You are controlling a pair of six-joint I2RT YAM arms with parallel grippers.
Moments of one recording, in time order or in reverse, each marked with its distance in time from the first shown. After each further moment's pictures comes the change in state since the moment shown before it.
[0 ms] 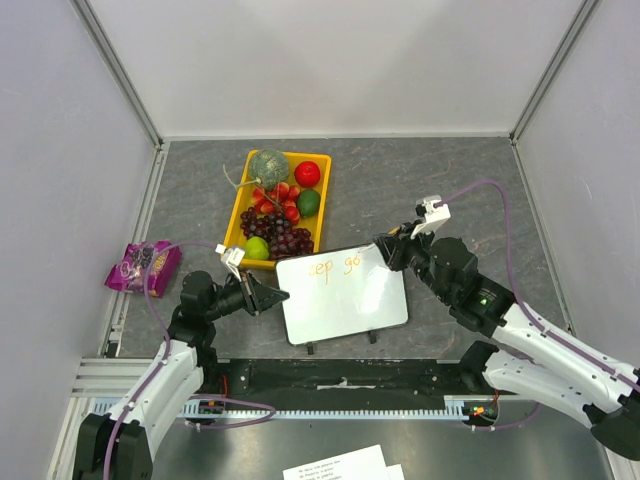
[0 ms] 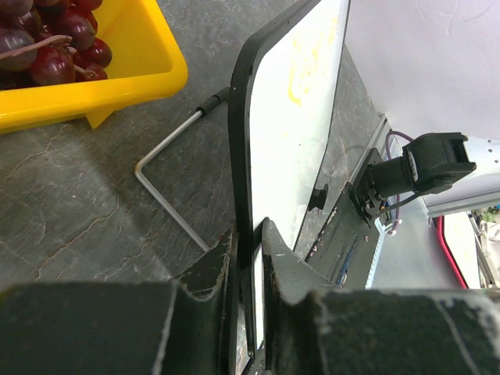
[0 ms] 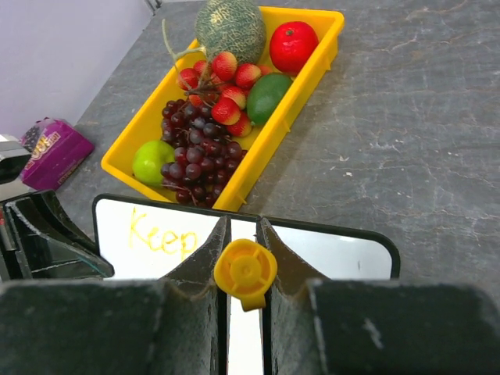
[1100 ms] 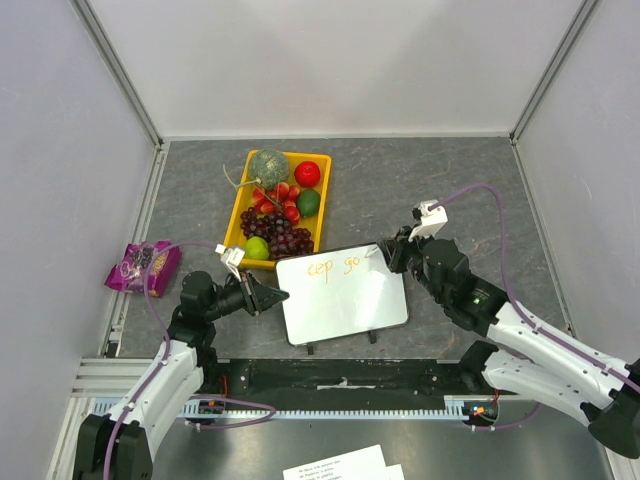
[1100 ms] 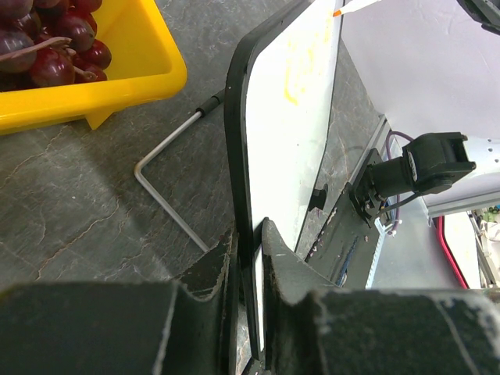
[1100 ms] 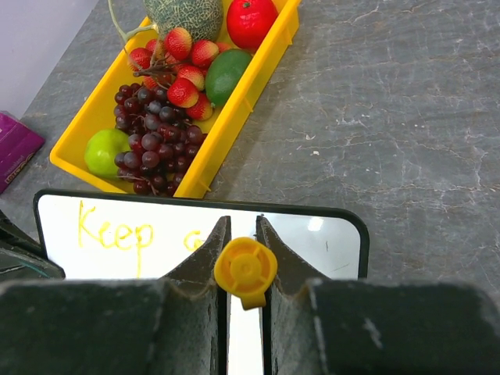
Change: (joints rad) left arm 0.000 -0.004 0.000 0.000 0.000 0.000; right arm -0.016 0.024 -0.051 -0.008 0.072 0.000
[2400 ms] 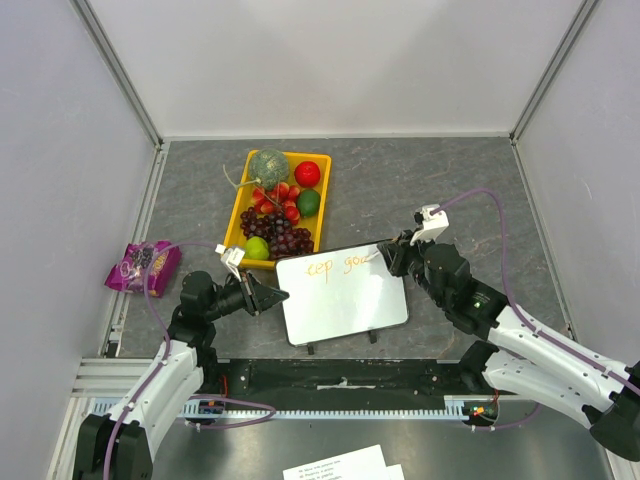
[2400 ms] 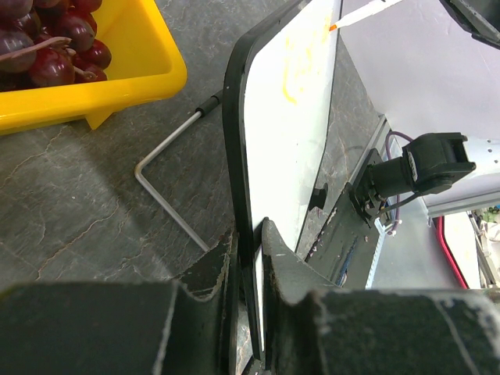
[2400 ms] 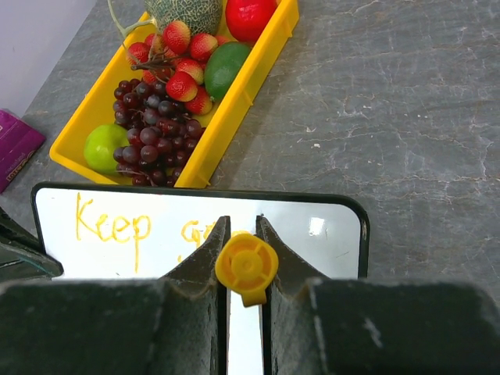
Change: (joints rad) left arm 0.000 0.000 0.000 0.000 0.000 0.000; right arm 0.001 -0.022 -0.043 0.021 -0.011 0.016
